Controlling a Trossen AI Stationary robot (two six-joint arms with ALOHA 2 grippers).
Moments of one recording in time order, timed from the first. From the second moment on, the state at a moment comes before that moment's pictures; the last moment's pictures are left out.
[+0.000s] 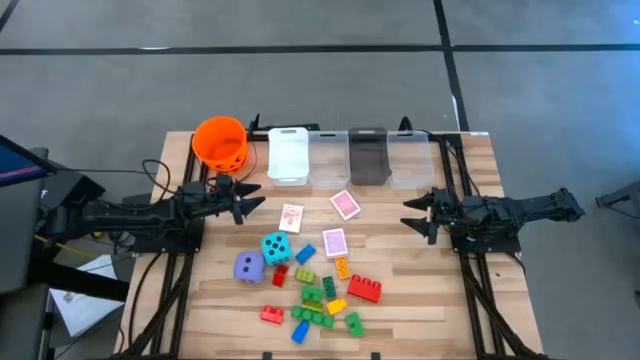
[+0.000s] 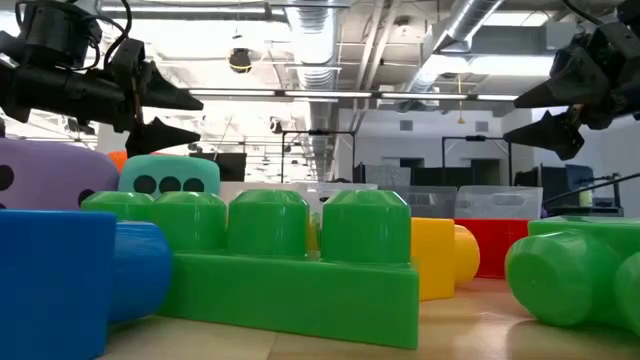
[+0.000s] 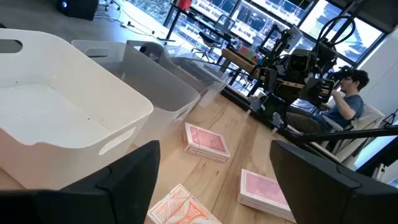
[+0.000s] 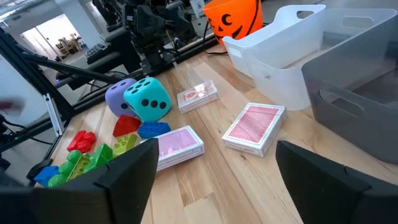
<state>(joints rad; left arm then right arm) 0.26 0.57 0.01 0.48 -0.11 -0.51 0.17 0.08 0.09 -0.25 0.37 0.47</state>
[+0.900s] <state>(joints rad) 0.26 0.57 0.01 0.56 -0.09 -0.63 0.18 0.08 0.09 -0.22 0.37 0.68</state>
